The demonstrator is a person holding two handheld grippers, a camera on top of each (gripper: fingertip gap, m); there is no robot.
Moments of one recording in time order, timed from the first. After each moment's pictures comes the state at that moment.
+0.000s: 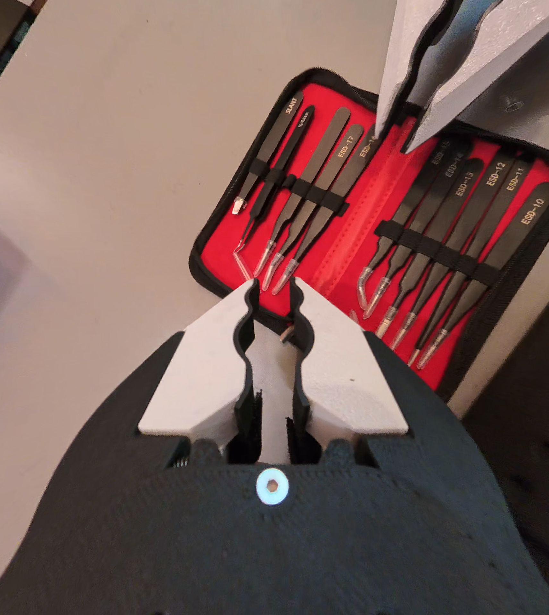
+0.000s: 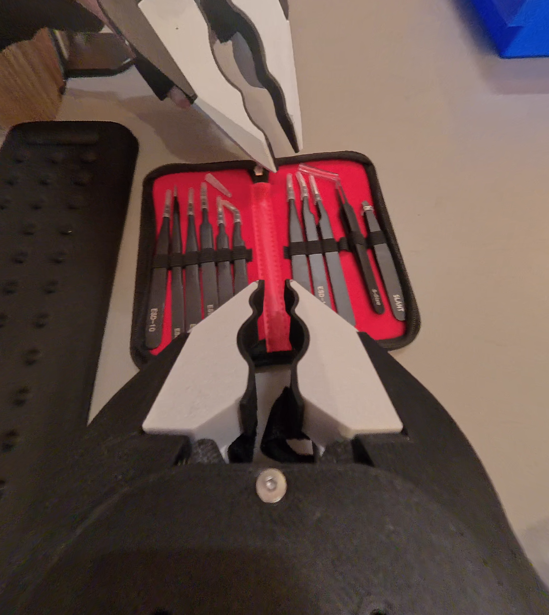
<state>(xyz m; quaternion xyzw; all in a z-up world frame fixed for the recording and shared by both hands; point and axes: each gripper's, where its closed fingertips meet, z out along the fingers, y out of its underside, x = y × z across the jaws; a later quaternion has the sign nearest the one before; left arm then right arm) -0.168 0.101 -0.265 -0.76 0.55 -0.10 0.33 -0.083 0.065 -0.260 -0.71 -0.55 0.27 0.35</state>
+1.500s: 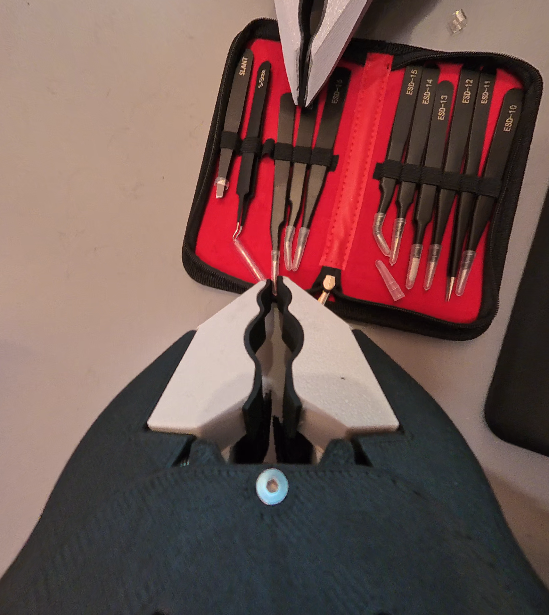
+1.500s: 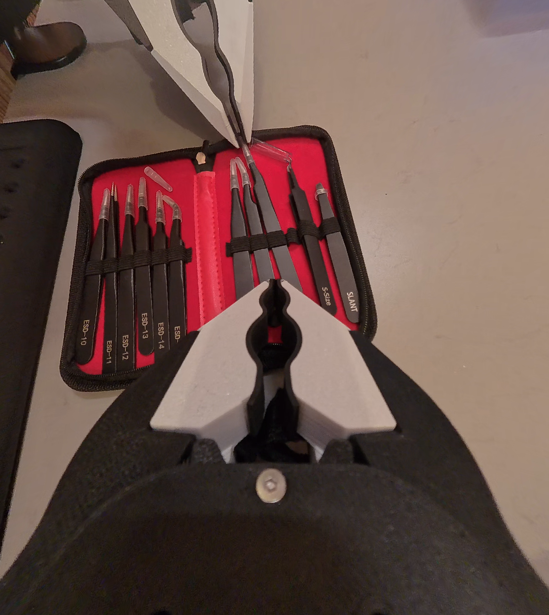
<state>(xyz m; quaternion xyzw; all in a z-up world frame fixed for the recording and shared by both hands) -0.183 0.109 -0.279 -0.69 0.66 -0.18 0.25 -0.082 0.101 -0.279 -0.73 -0.53 0.29 0.31</state>
